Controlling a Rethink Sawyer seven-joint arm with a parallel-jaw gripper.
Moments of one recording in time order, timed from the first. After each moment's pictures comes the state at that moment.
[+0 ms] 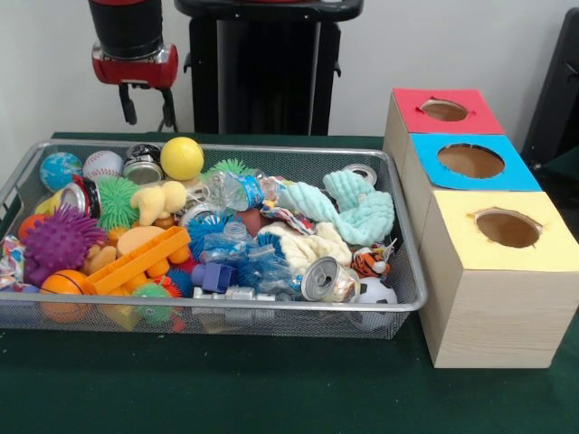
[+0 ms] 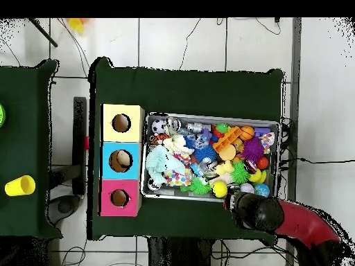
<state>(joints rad) -0.86 -0.75 0.23 1.96 -0.45 0.55 1.57</state>
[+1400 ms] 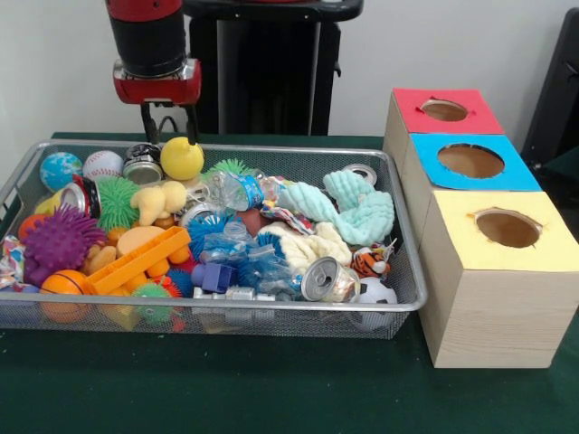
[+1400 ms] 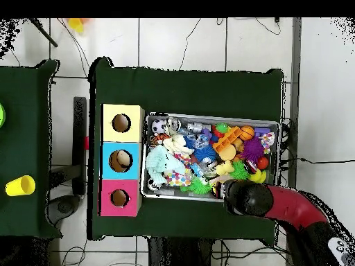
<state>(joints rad) -0.81 -0.69 0.26 1.89 -0.43 0.57 1.57</state>
